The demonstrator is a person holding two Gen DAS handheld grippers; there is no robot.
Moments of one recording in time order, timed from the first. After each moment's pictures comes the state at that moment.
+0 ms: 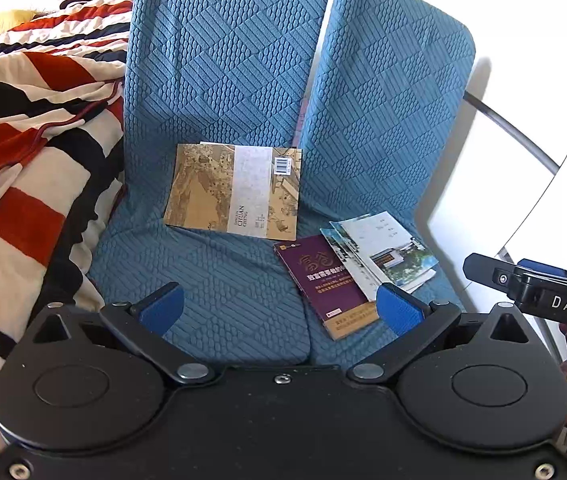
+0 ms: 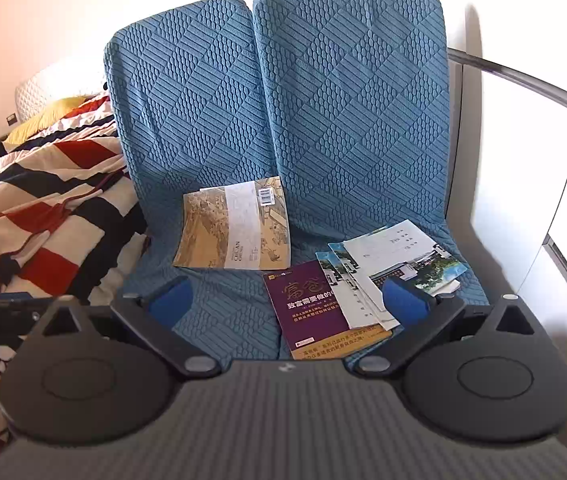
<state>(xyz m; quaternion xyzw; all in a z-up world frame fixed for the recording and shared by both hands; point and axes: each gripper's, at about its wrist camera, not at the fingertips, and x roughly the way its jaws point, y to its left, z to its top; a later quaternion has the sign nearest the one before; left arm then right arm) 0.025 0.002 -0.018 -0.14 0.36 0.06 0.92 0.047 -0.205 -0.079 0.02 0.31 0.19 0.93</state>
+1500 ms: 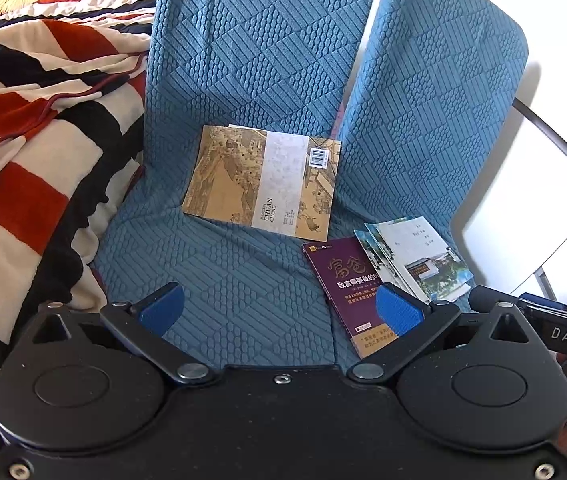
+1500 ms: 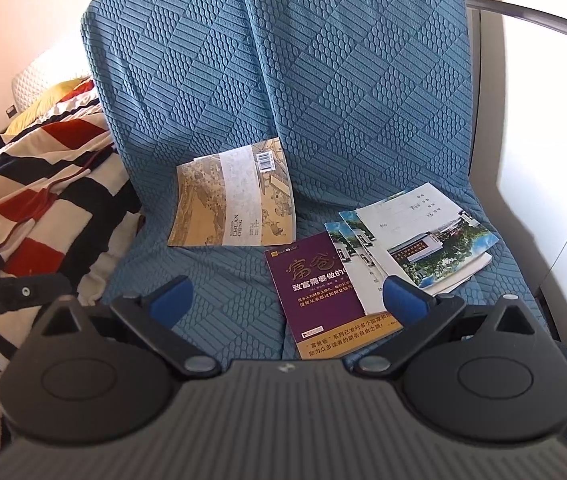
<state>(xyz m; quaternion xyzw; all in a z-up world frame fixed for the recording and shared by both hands) 0.071 0.023 -0.056 -0.16 0.37 0.10 0.91 0.103 -0.197 -0.130 0.04 0.36 0.21 0.91</state>
